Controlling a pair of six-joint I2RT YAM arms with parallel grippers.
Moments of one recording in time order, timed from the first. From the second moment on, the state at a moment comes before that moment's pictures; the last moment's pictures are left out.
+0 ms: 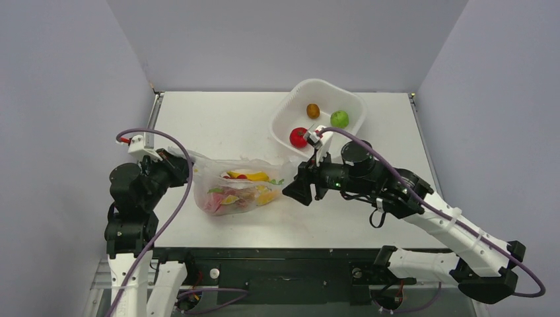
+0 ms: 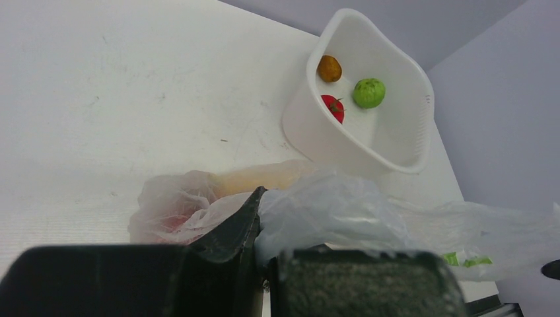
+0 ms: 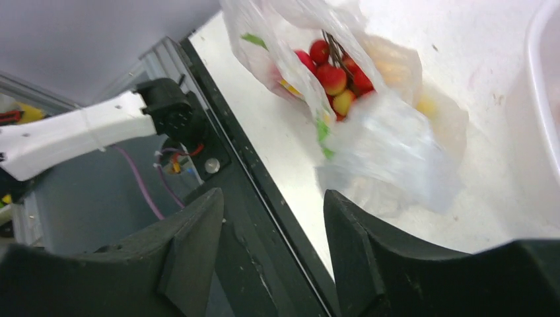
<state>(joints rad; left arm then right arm) 0.03 0.59 0.94 -0.58 0.27 -0.49 0.96 1.05 1.26 -0.64 -0.22 0.29</state>
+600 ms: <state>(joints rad) 0.03 0.58 0.94 -0.55 0.40 -0.46 1.09 1.23 1.64 -0.61 -0.06 0.33</state>
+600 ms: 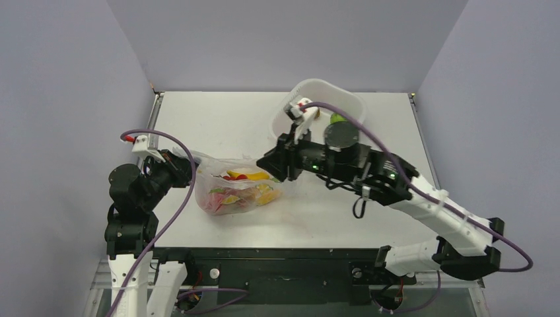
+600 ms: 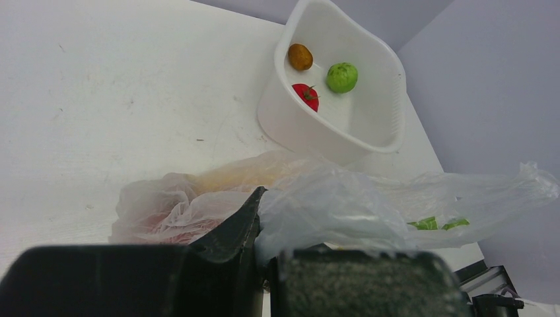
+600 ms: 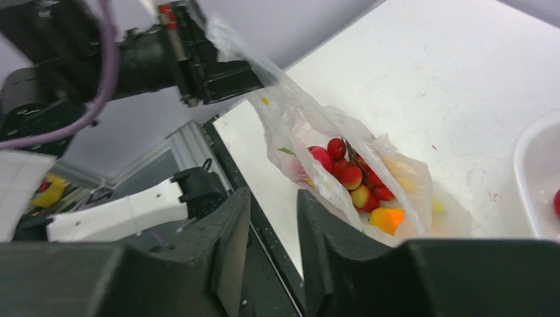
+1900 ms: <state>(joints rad) -0.02 0.46 0.83 -0.86 0.25 -0.49 1.24 1.68 0.97 0.04 0.25 0.33</state>
